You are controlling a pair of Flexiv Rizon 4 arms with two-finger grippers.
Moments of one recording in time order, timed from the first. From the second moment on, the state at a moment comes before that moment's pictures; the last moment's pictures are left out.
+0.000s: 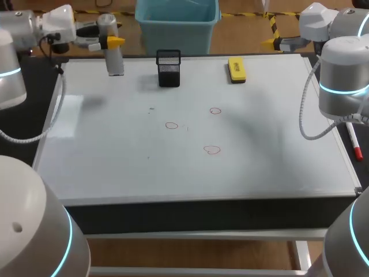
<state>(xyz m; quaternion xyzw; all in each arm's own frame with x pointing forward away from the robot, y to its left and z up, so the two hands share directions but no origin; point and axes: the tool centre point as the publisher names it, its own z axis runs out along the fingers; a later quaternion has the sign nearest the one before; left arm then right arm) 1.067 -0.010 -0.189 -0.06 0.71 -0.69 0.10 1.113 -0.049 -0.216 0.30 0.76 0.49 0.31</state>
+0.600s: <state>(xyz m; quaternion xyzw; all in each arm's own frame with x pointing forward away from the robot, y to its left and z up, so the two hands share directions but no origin) 1.067 0.009 -0.222 -0.08 0.71 -0.69 0.11 1.113 -0.050 -0.216 0.30 0.76 0.49 0.31</state>
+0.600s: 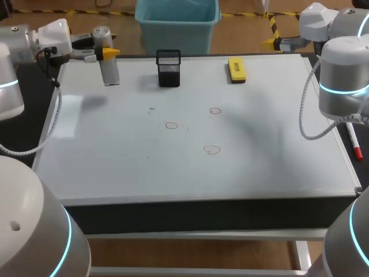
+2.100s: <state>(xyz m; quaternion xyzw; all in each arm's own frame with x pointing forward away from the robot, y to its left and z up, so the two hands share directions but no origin) 1.071 0.015 -0.228 -0.10 0.70 -0.69 0.11 1.197 -0.053 -0.304 0.07 0.91 0.36 0.18</state>
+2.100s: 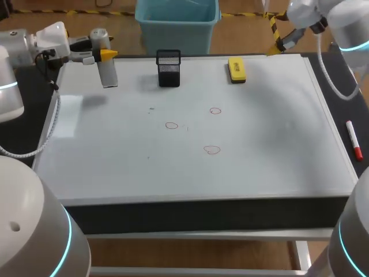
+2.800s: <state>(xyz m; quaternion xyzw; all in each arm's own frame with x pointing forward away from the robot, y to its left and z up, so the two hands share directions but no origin) 1.071 0.015 -0.228 -0.10 0.70 -0.69 0.11 1.194 -0.011 -0.332 -0.25 0.95 0.17 0.11</state>
